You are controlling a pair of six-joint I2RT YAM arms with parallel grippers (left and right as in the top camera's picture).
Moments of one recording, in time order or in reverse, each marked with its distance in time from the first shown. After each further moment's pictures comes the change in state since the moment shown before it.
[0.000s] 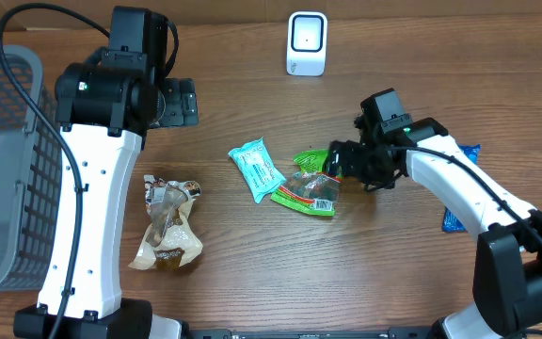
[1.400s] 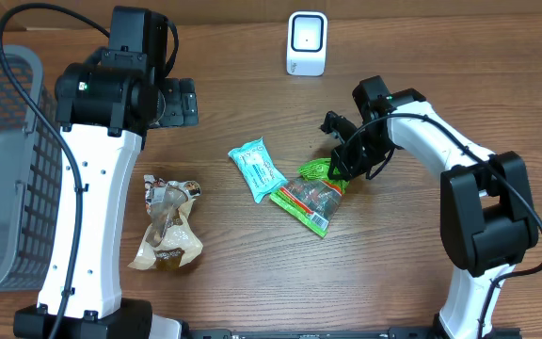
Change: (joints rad) left arm 0.000 0.000 0.000 0.000 0.000 0.000; right arm -0.042 0.307 0.251 -0.199 -0.209 -0.632
